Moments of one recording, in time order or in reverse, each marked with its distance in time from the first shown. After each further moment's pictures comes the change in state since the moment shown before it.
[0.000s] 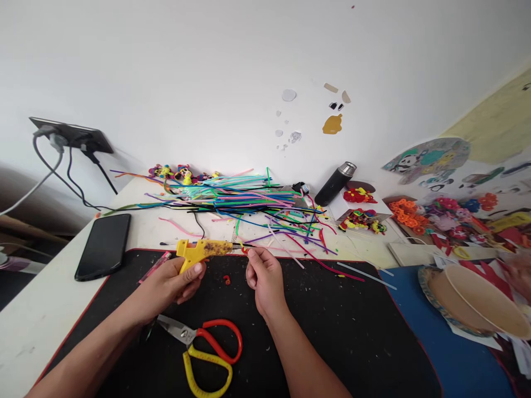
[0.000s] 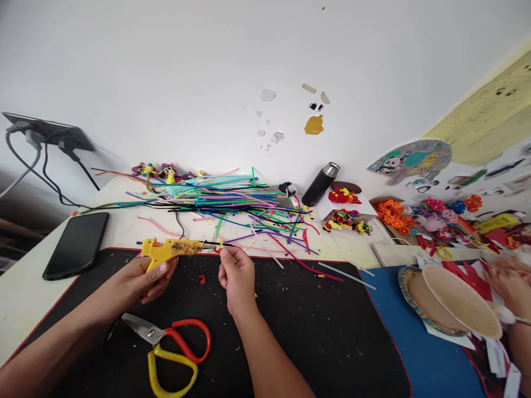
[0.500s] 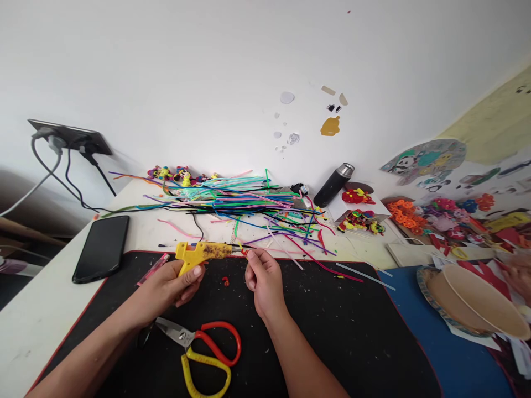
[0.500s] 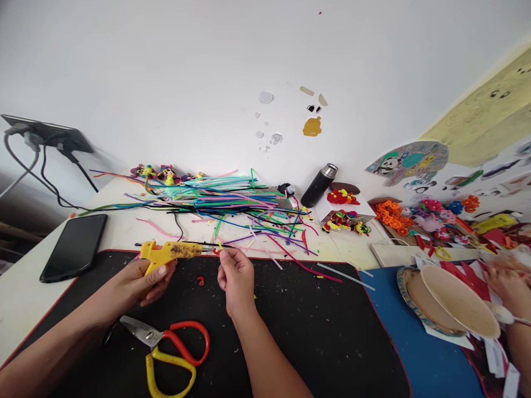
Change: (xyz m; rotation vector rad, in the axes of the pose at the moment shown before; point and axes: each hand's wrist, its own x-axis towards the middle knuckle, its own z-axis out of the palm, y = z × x) left_hand 0.000 -0.005 -0.002 0.047 -0.027 -0.007; right_hand -0.002 -0.003 0.001 0.018 0.008 0.020
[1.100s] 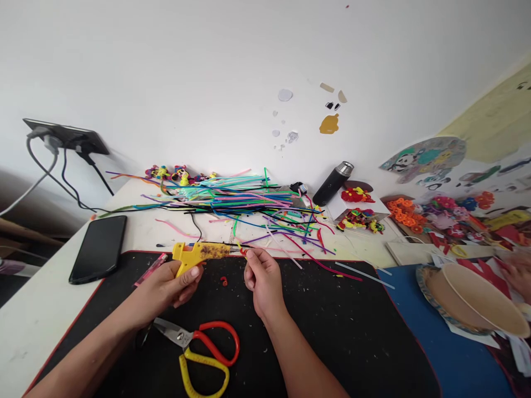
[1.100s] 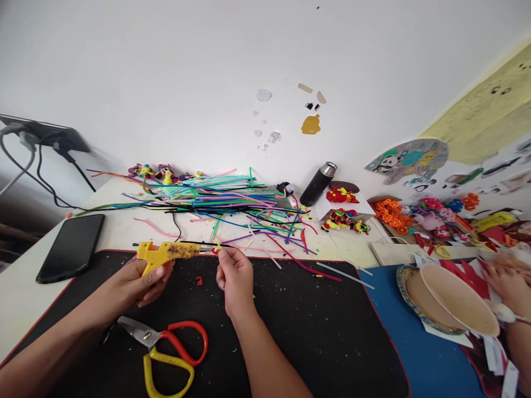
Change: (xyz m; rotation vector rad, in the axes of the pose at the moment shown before) left_hand 0.000 -0.001 0.000 0.024 -0.007 -0.003; right_hand 0.001 0.000 -0.002 0.011 -0.003 0.000
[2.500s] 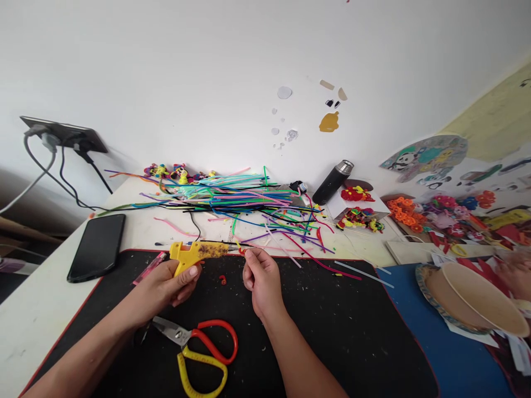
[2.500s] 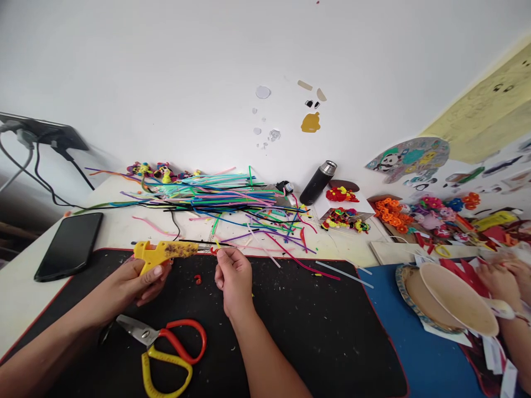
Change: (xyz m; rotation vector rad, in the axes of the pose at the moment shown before) left_hand 0.000 0.003 0.001 0.041 0.014 0.003; right_hand -0.002 0.000 -0.001 -0.006 -0.004 0.013
